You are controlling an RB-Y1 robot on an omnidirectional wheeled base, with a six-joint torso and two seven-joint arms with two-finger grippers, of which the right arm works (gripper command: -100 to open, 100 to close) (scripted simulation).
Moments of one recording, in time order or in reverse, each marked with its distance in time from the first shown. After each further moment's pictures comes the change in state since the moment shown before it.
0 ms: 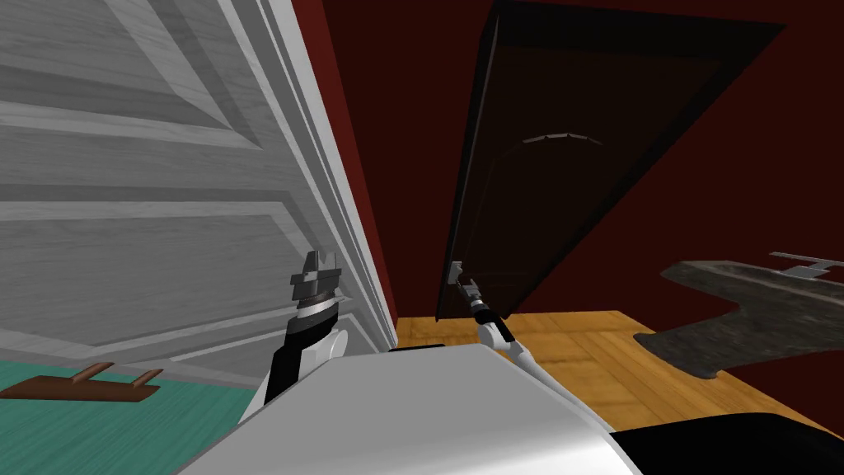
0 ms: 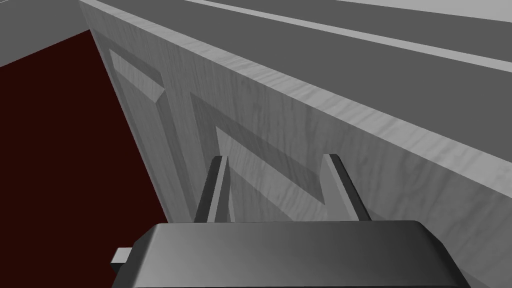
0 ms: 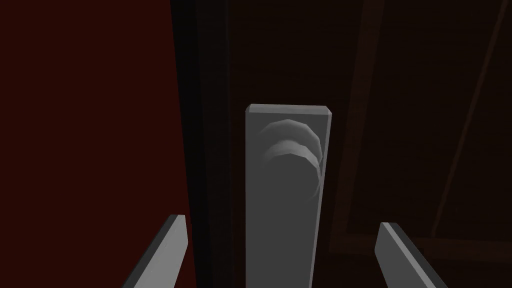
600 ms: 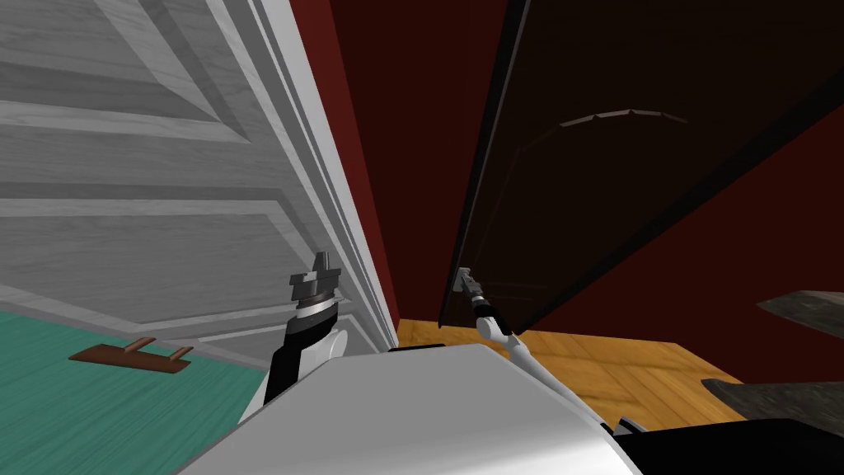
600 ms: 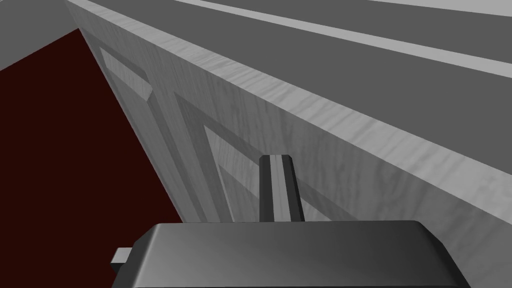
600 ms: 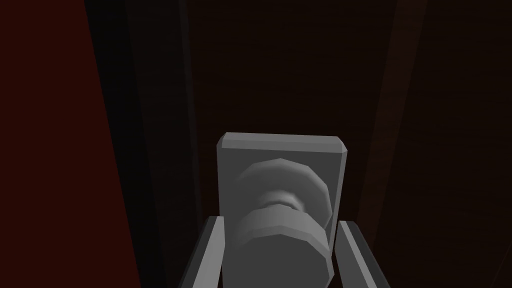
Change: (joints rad) arm -0.047 0.044 -0.070 0.075 -0.025 0.022 0.023
